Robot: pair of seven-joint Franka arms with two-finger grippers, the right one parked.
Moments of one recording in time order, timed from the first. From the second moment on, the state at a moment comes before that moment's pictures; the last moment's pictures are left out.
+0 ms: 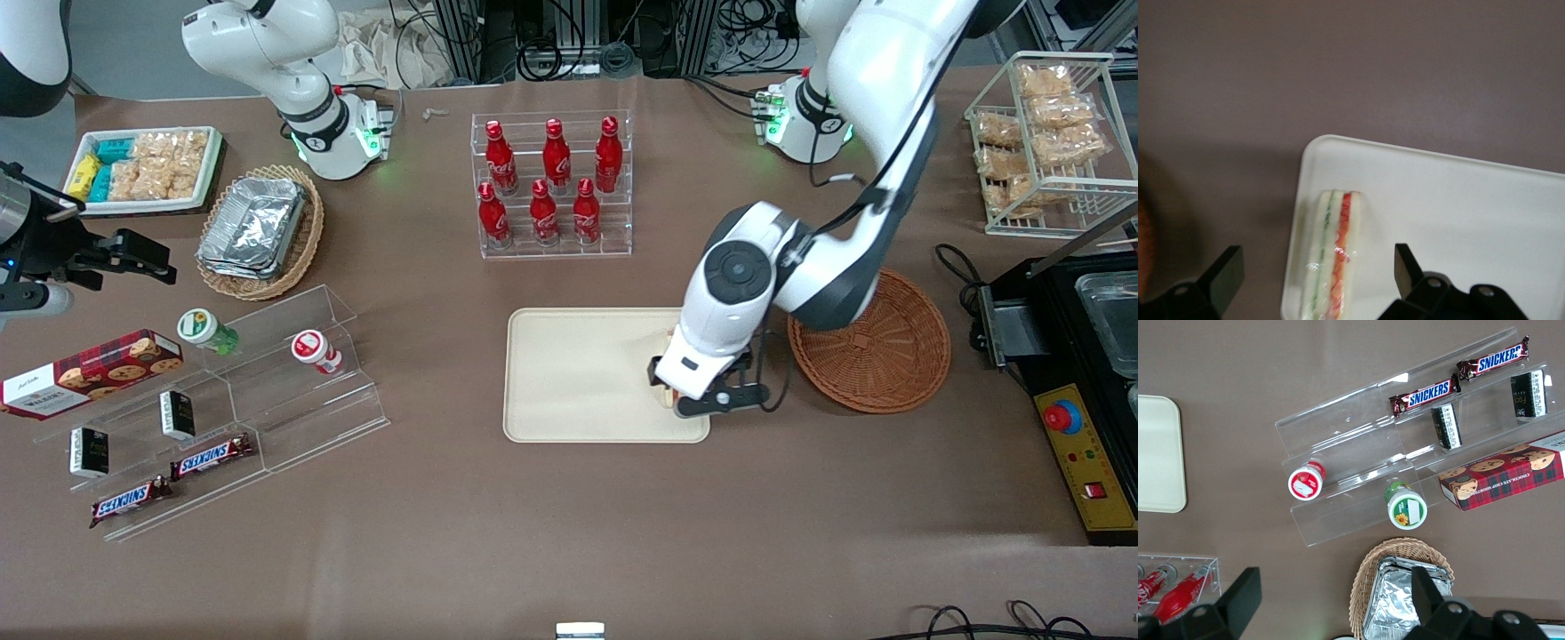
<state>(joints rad) -0.24 0.48 -0.33 -1.56 0.24 2.06 -0.81</state>
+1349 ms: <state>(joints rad) 0.36 0.24 -0.31 -1.23 0.03 1.51 -0.09</state>
